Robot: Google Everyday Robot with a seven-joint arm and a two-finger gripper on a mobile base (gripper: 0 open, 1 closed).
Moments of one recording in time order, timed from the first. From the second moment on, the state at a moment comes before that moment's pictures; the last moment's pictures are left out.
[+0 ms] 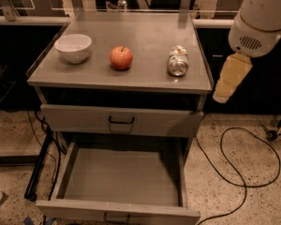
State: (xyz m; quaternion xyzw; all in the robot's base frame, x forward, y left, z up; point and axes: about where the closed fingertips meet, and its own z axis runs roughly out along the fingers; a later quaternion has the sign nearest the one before) arm 0.519 -0.225 0.953 -0.48 0.86 -0.12 0.13
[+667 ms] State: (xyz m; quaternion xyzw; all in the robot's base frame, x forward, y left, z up) arm 0.550 -0.238 0.946 -0.44 0.88 -0.14 0.11
